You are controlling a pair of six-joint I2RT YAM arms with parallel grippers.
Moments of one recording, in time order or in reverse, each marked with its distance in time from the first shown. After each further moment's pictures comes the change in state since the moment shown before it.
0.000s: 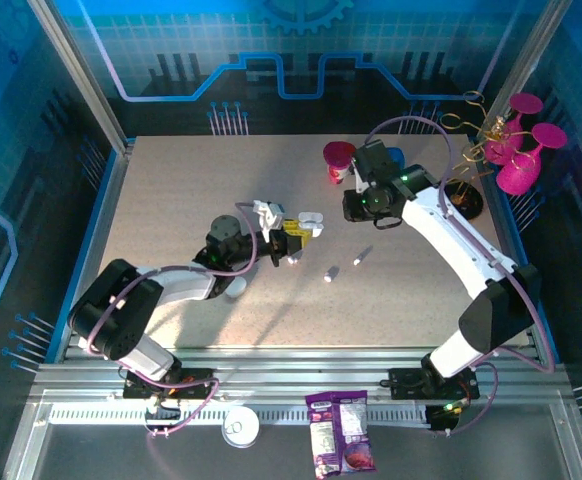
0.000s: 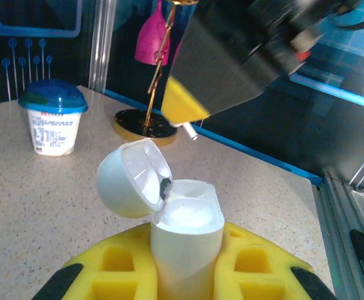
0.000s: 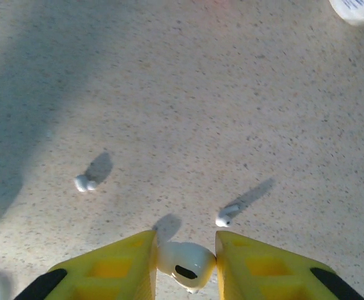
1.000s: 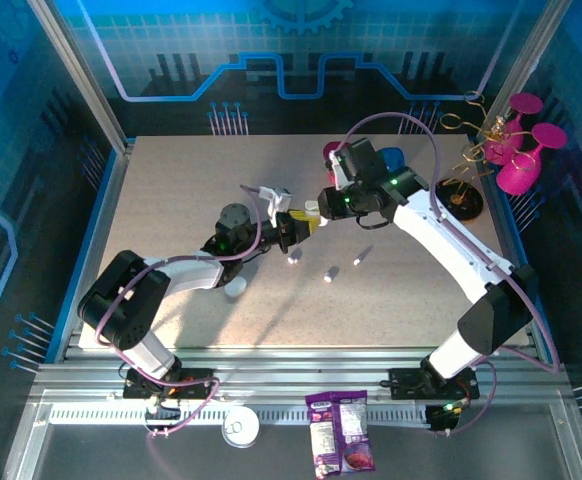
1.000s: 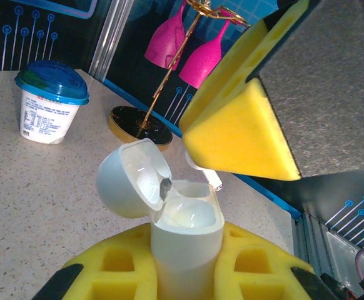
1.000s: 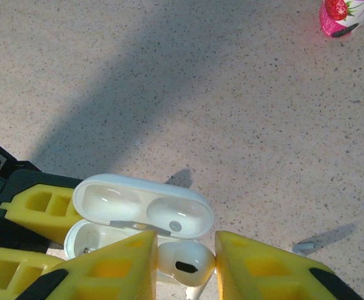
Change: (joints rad) left arm -0.011 0.061 0.122 -0.060 -0.020 -0.207; right arm 0.084 0.008 0.034 0.099 -0.113 -0.007
